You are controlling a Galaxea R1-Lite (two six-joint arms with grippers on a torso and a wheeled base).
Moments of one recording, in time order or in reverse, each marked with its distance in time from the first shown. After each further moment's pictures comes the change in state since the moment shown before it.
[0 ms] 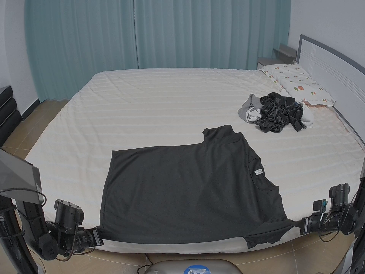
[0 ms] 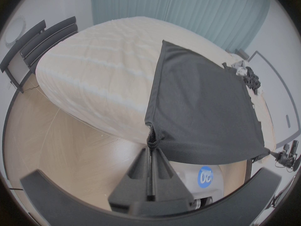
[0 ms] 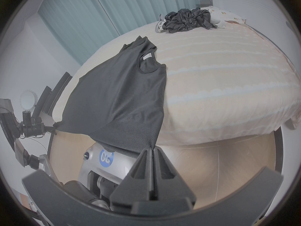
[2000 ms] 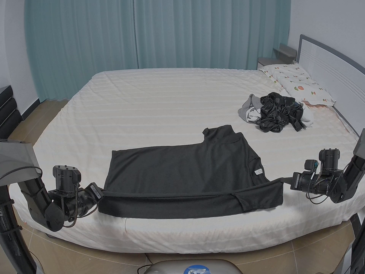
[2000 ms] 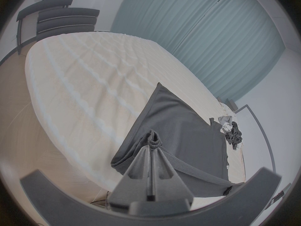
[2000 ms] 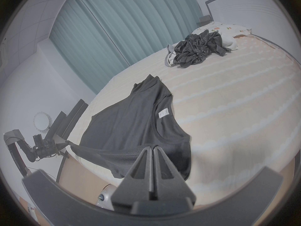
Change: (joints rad) left arm 0.100 0.030 -0.362 0.037 -0.087 -0.245; right arm 0.068 0.050 -0.495 0.168 0.061 0.234
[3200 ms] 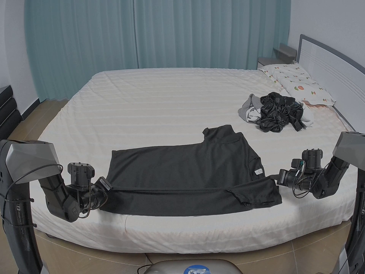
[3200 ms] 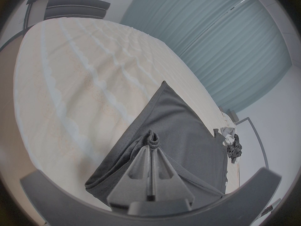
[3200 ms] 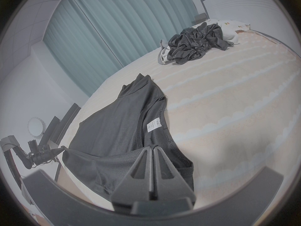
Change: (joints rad) left arm 0.004 0.207 -0.213 -0.002 0.002 -0.112; right arm 0.038 0.233 -0.226 -0.014 -0.081 0.086
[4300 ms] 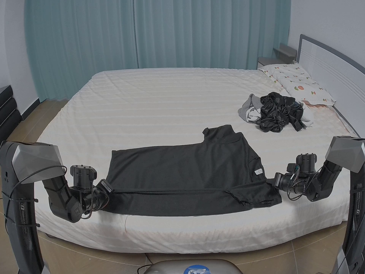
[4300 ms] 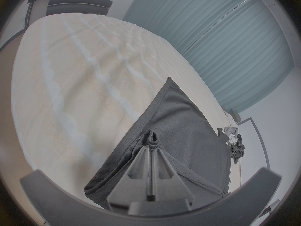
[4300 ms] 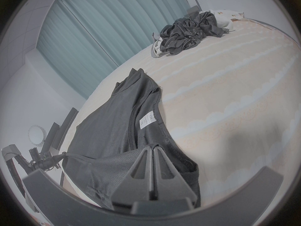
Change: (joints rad) left arm 0.003 0.040 -0.018 -0.002 -0.001 -0.003; right arm 0.021 0.088 -0.045 -0.015 -0.001 0.057
